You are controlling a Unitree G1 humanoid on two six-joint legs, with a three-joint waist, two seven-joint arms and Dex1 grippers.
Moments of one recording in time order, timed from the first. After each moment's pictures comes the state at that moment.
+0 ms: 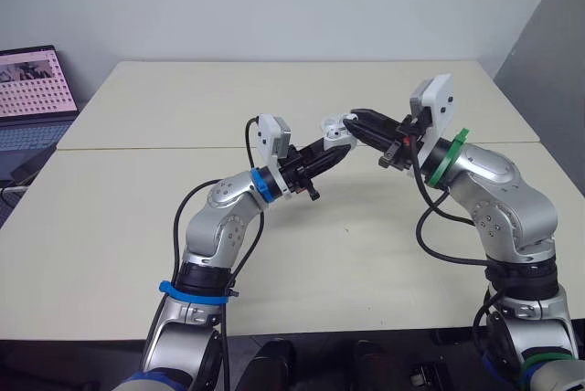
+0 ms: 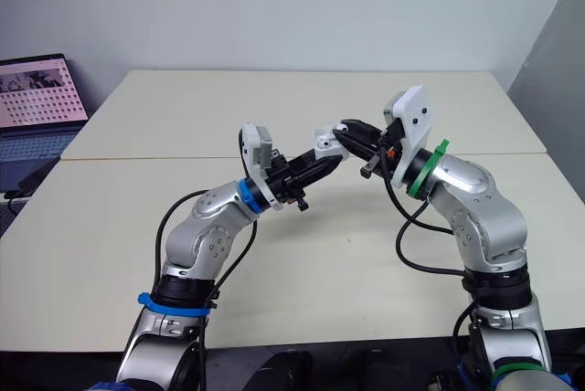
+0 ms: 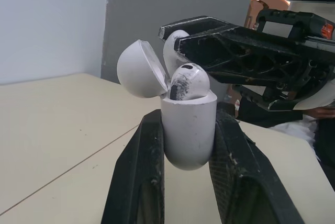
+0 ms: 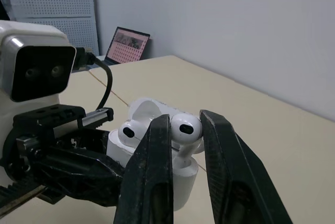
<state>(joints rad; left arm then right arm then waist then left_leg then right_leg) -0.58 0.18 -0.04 0.01 -0.50 0.37 -0.80 -0.63 -0.46 0.00 -0.31 0.46 0.60 0.63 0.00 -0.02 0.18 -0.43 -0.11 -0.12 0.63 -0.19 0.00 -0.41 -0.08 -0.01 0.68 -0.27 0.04</state>
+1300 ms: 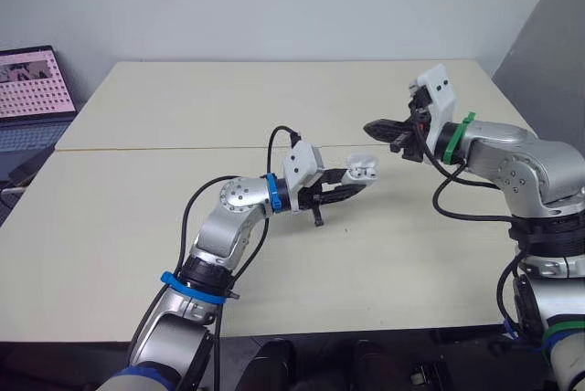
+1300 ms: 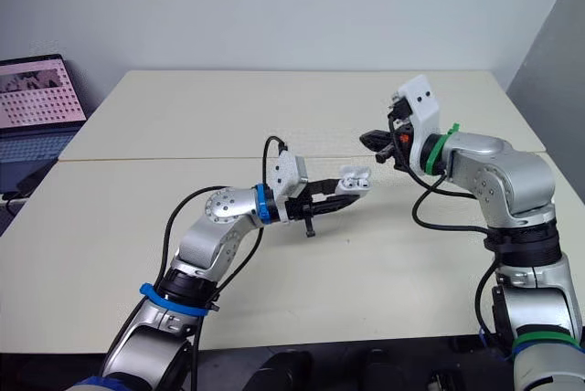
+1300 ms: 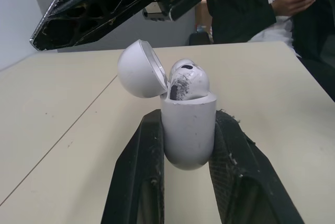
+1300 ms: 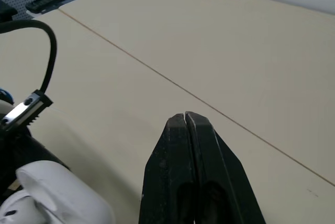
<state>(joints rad) -0.61 0.27 -0.23 0.11 -0.26 0.15 -0.97 -0.84 -0.61 0.04 -0.14 0.58 1.04 0.62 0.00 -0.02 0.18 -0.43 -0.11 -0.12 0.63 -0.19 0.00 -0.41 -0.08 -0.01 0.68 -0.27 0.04</state>
